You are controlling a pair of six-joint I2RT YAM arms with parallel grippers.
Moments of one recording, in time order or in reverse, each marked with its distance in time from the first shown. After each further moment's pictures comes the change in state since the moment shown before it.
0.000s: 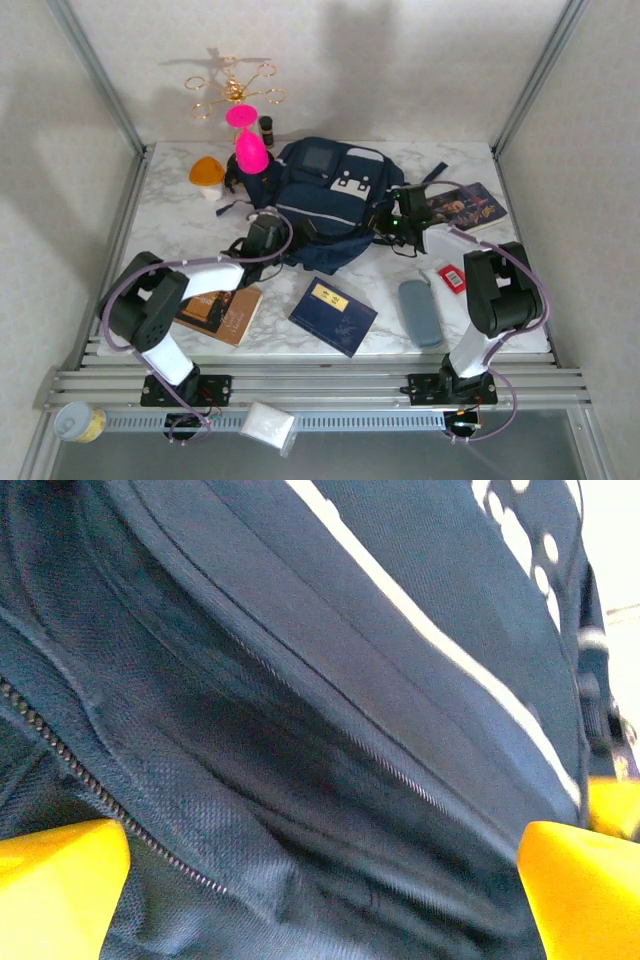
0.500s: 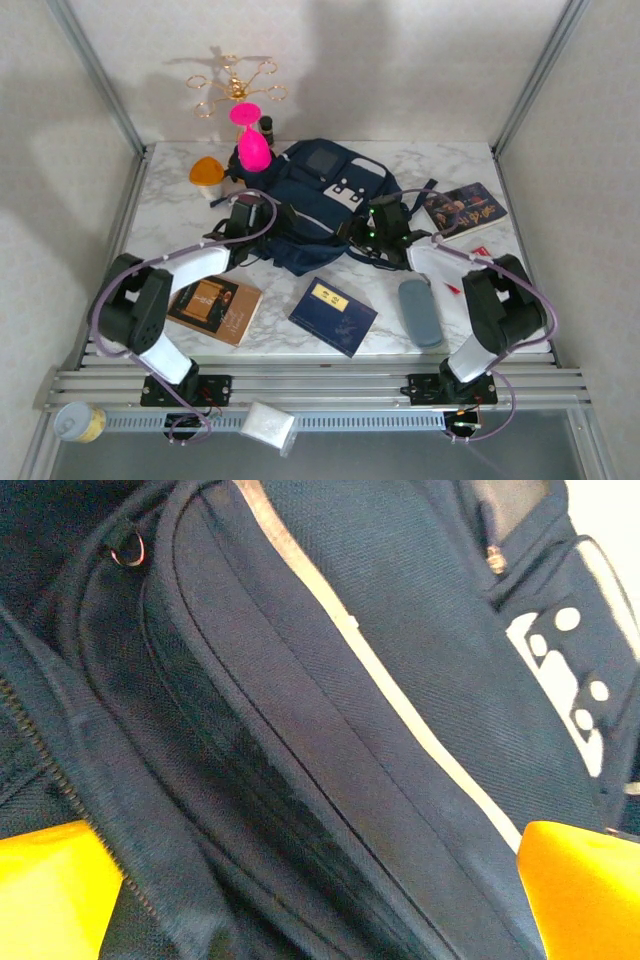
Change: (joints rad) left arm 0.117 -0.074 0.089 -0.216 -0.010 0.142; right arm 0.193 -0.106 -0.064 0.026 0.045 0.124
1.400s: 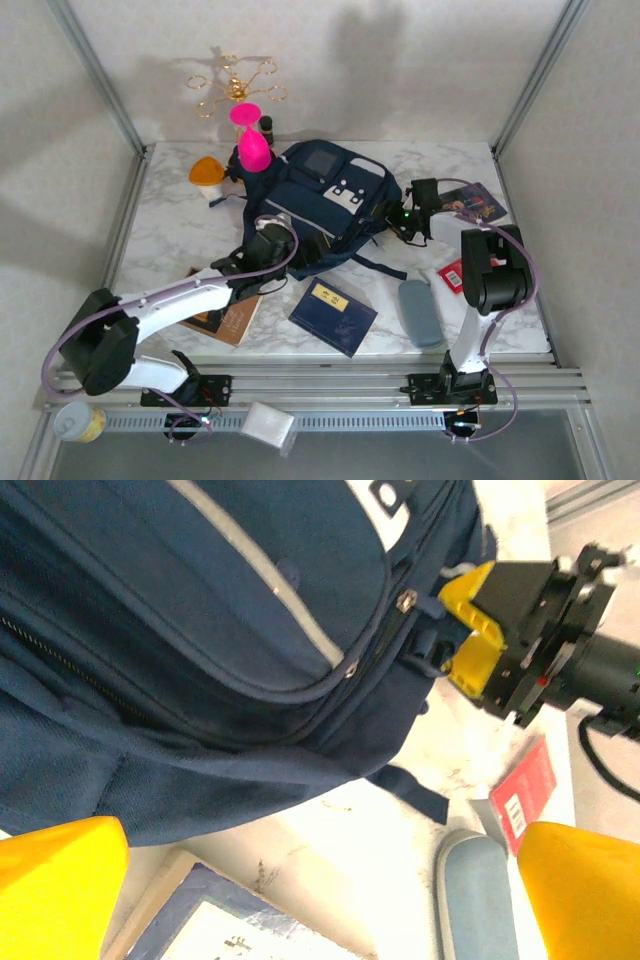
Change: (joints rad) left arm -0.340 -0.205 -0.080 -0.100 -0.053 -0.154; right arm -0.338 0.293 0.202 -0.067 -0.172 -0.163
